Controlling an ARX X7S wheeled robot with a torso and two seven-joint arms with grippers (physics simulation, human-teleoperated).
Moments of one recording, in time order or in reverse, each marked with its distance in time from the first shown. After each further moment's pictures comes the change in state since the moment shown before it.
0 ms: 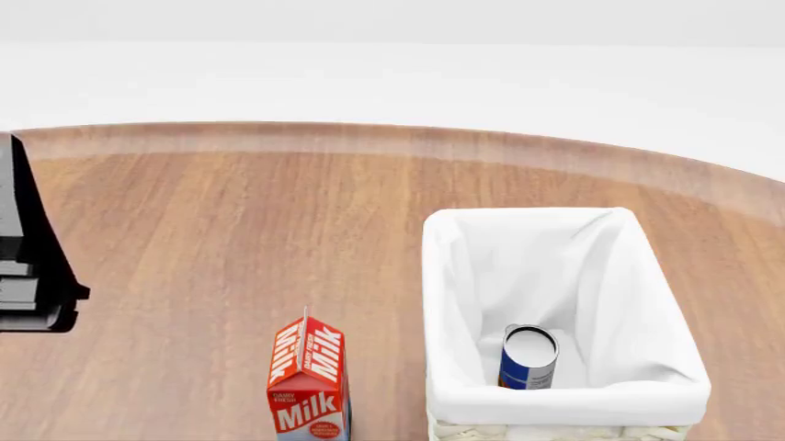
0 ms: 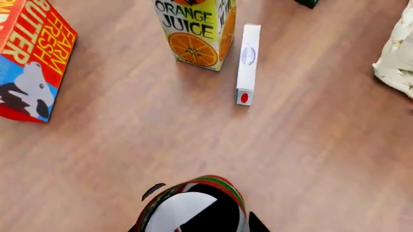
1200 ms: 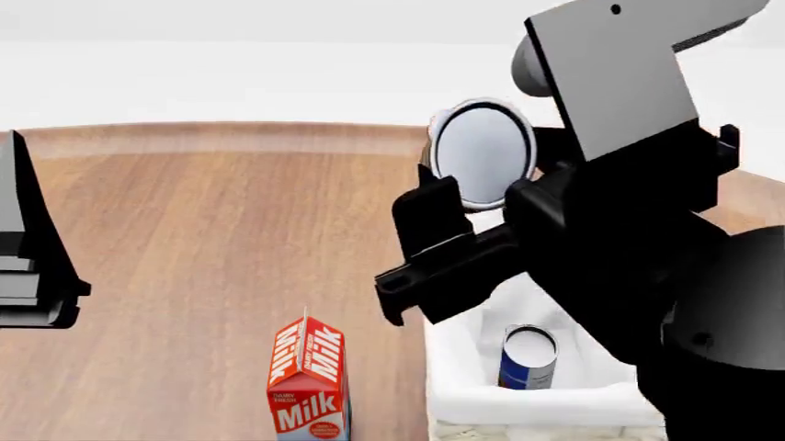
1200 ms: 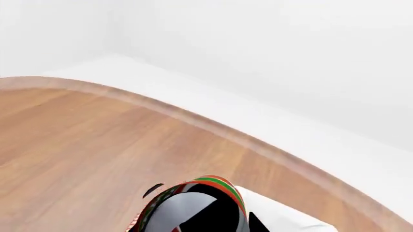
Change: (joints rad) left arm -0.017 -0.009 0.010 0.005 -0.010 -0.014 -0.011; right arm 1.041 0.086 0.332 0.139 0.654 0.195 0.226
